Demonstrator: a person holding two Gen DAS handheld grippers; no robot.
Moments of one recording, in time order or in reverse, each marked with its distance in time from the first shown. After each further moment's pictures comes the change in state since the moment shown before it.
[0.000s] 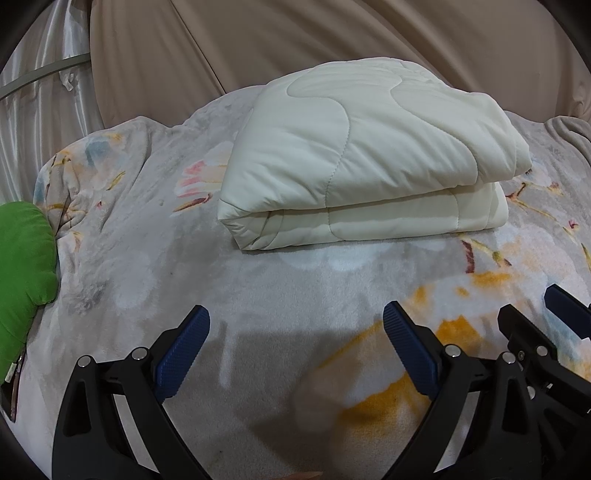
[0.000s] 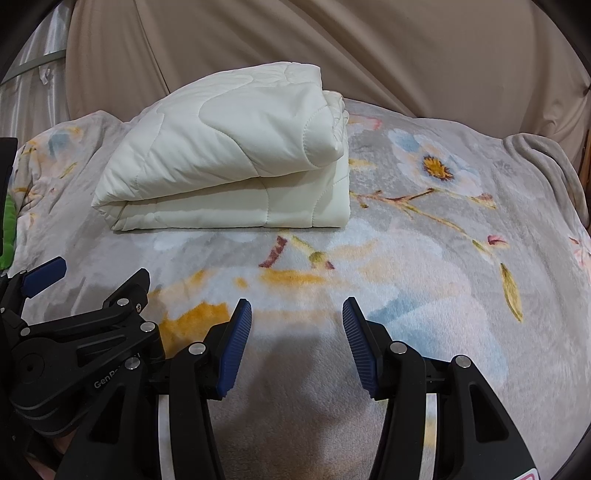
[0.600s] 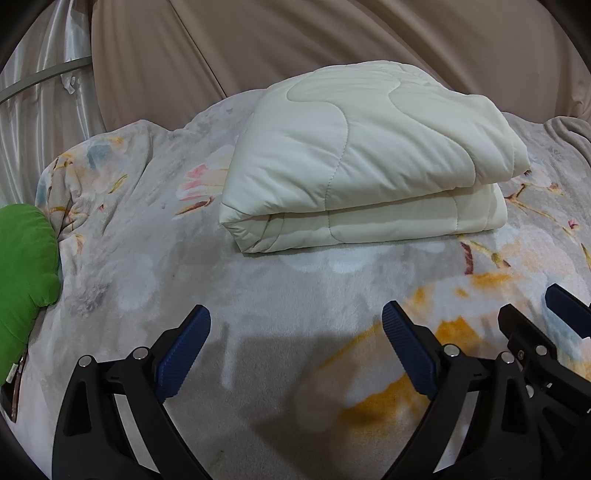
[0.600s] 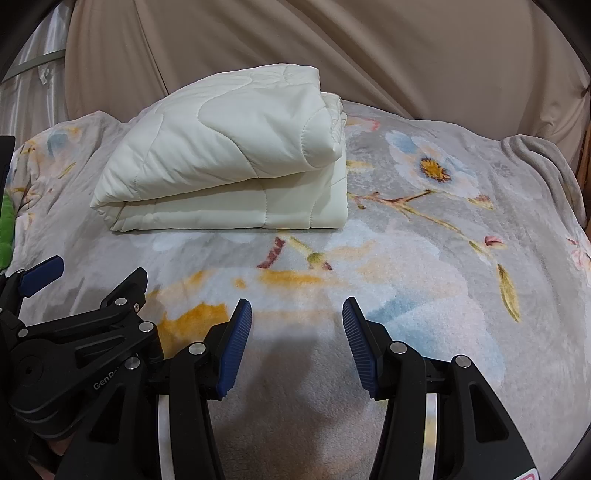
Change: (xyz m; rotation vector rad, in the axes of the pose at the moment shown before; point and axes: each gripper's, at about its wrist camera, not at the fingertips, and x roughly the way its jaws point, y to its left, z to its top) left arm -0.005 0.001 0.000 -0.001 -0.010 0.005; right arm -0.001 -0.003 -0.001 -0.004 -0.003 -0.001
